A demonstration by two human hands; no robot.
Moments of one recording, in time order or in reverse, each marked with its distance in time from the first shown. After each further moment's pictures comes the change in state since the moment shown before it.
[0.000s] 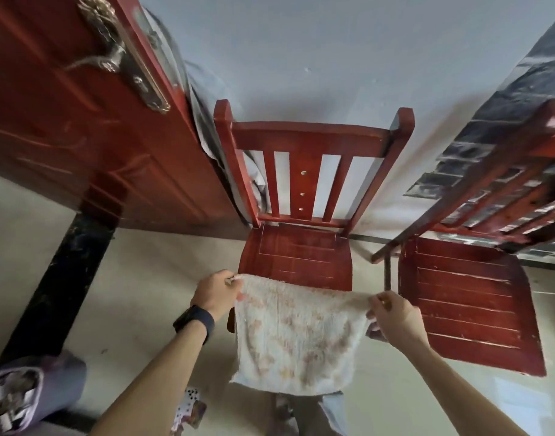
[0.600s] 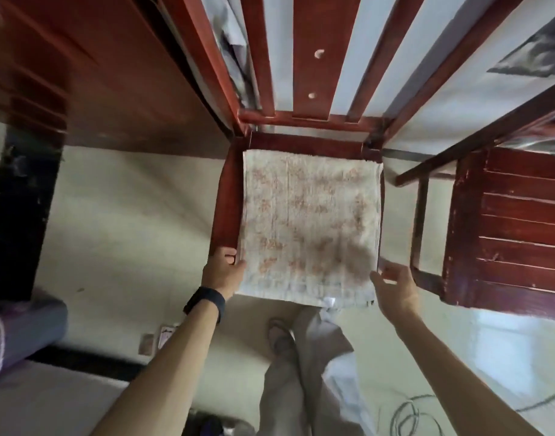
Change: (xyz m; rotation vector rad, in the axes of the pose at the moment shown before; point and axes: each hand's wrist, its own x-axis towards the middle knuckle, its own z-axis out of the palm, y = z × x) left_hand 0.119 -0.126 0.191 -0.119 -0.100 -0.275; right_hand 0.112 0.143 0.162 0.022 0.064 0.343
